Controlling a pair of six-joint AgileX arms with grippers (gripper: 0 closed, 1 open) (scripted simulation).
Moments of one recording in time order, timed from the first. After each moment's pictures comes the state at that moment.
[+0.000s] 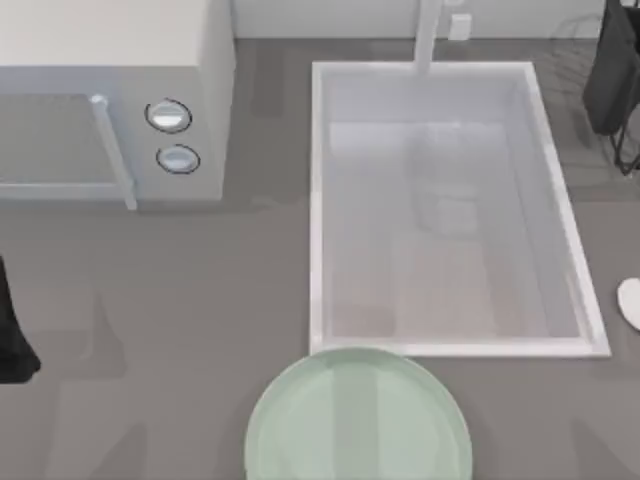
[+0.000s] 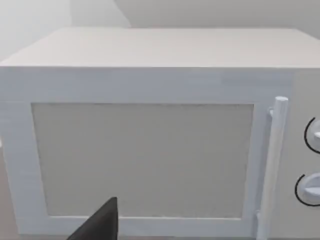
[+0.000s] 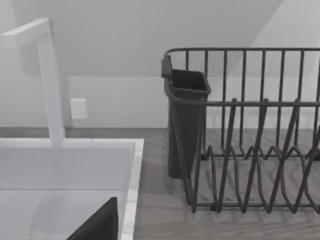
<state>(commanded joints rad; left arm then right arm) 0.00 0.00 0.00 0.00 0.00 0.00 0.00 0.00 0.00 0.00 0.00 0.00</state>
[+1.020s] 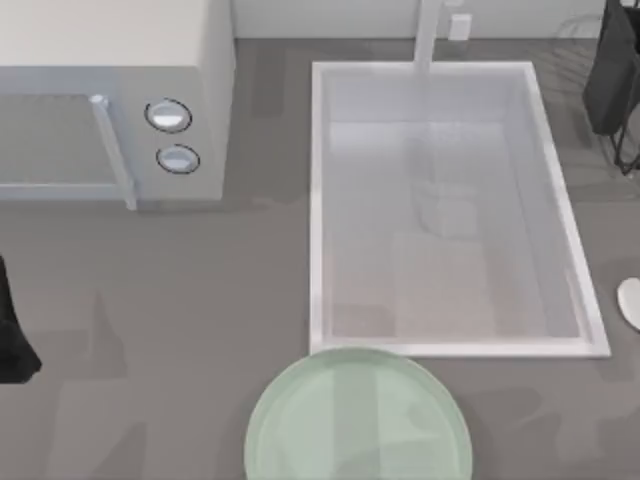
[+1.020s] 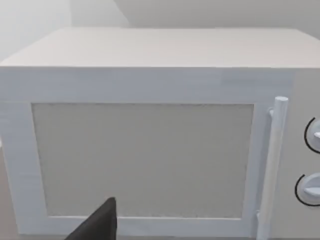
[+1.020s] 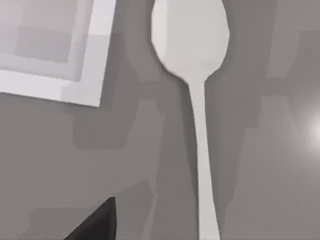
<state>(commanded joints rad) 0.00 0.00 0.00 0.00 0.00 0.00 -0.02 1.04 0.66 -0.72 0.00 -0.17</state>
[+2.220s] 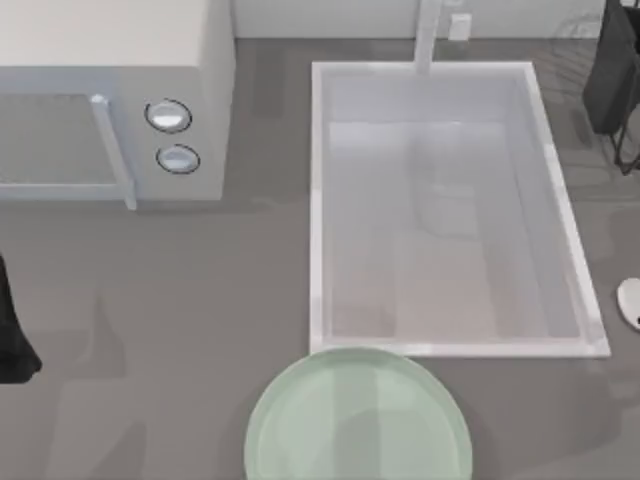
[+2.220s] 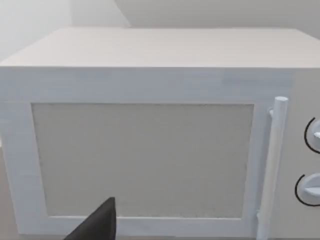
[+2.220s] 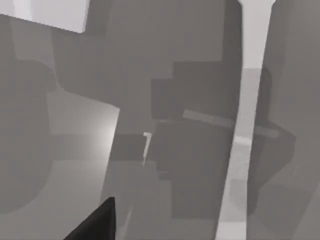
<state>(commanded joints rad) 0.00 0.00 0.00 0.00 0.00 0.00 -0.02 1.59 0.88 -0.87 0.00 -0.25</state>
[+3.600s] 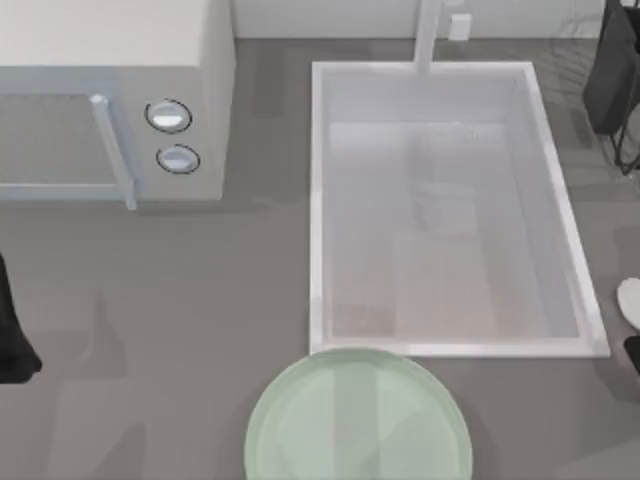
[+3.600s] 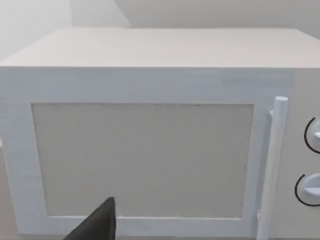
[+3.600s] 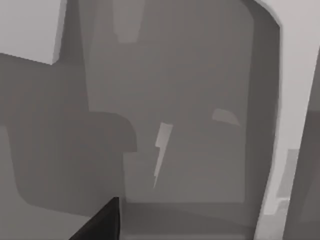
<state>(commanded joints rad) 0.00 0.00 0.00 0.00 0.00 0.00 -0.02 1.71 0.74 -0.60 0.00 -0.25</state>
